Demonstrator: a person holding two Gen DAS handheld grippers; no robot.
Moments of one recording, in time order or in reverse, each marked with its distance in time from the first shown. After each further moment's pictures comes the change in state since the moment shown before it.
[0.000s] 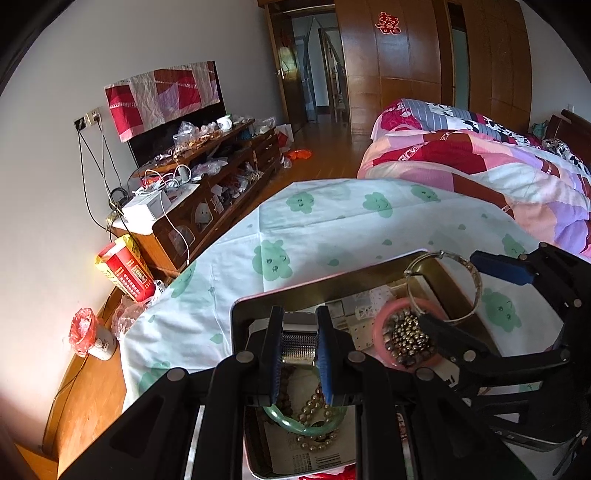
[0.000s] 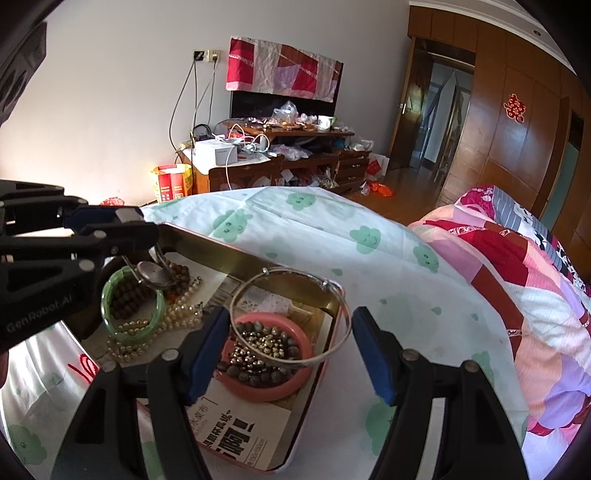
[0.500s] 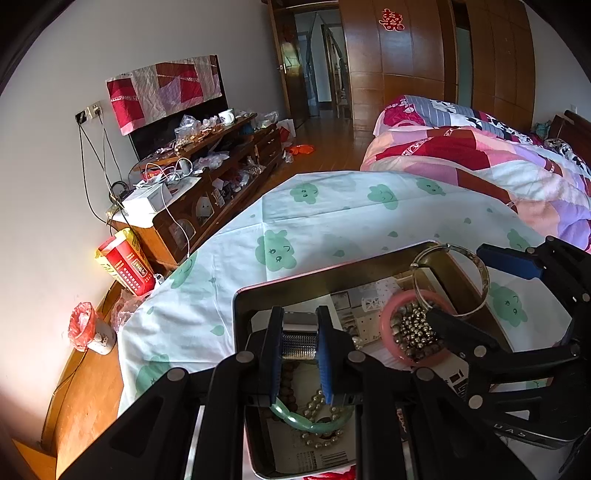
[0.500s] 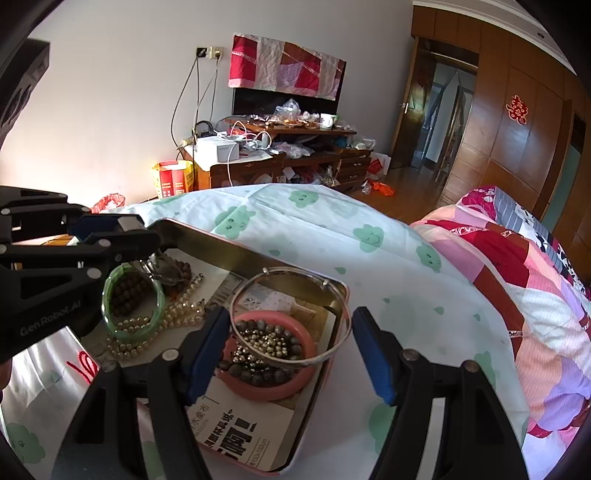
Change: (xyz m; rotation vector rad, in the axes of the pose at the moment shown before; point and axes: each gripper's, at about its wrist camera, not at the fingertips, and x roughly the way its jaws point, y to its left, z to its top) left arm 0.007 0.005 -0.008 -0.010 0.017 0.002; right arm 0.001 0.001 0.000 -0.002 0.001 0.000
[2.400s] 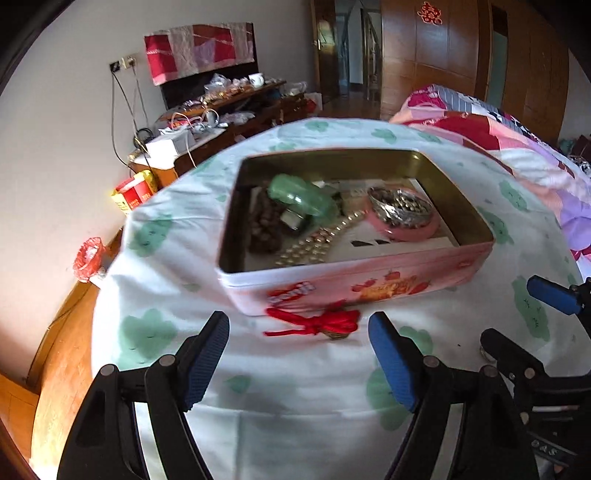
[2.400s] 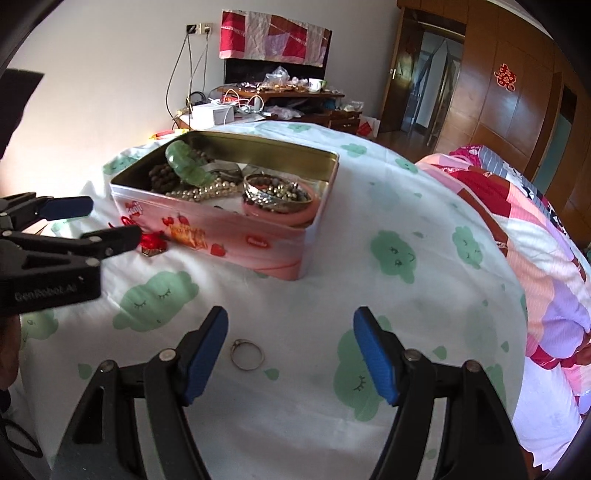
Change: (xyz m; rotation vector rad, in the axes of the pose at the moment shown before) left arm -0.032 -0.028 -0.101 -0.137 0.111 0.044; right arm -0.062 0.017 -0.100 0.053 0.135 -0.013
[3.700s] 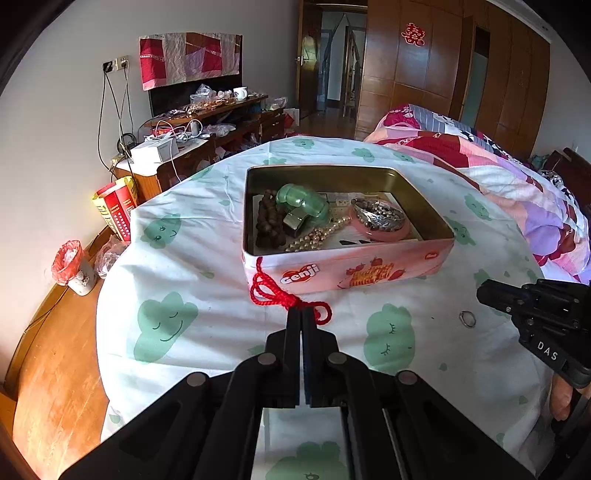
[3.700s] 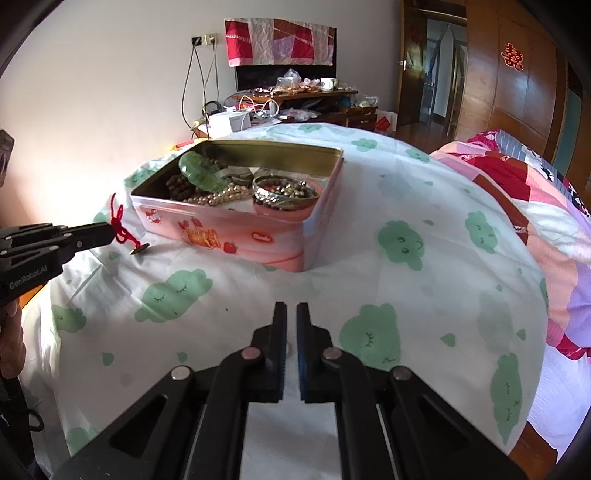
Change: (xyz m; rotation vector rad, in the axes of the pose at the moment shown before) left arm -0.045 0.031 -0.018 -0.016 -0.075 -0.134; right arm -0.014 -0.016 -0.003 0.056 -0.014 0.130
